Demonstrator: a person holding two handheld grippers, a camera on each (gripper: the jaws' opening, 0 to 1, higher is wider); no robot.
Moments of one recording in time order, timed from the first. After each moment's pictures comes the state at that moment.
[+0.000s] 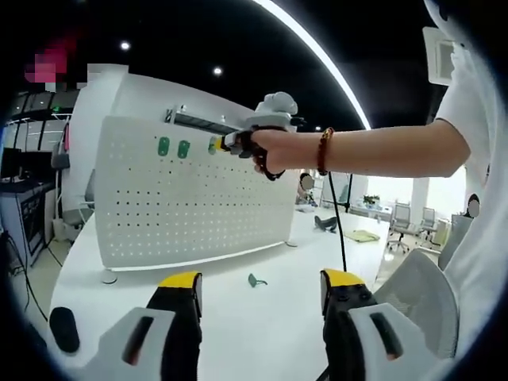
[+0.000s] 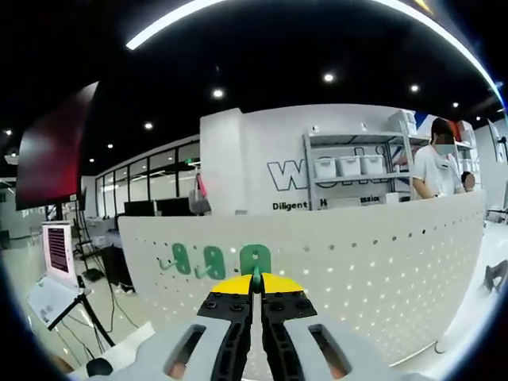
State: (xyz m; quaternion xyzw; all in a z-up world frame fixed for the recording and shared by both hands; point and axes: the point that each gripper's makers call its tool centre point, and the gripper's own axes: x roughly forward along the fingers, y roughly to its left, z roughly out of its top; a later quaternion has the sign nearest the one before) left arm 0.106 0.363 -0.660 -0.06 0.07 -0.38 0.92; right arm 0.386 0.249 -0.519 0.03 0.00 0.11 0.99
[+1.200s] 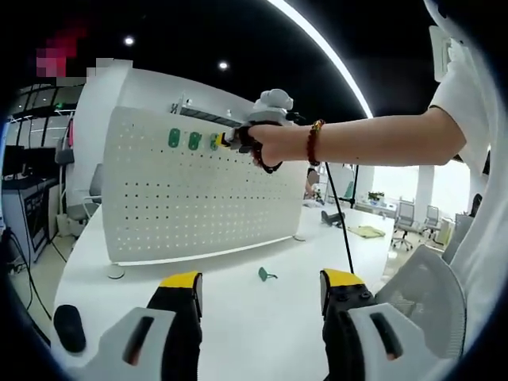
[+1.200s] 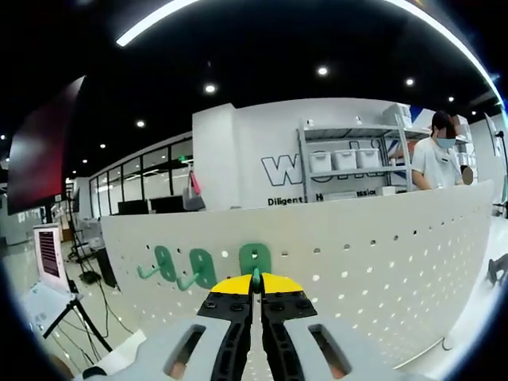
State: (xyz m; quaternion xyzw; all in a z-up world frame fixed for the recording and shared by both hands) left arm 0.120 0.378 -0.671 -0.05 0.09 -0.37 0.92; right arm 0.421 0.255 -0.530 0.03 0.02 0.09 1.00
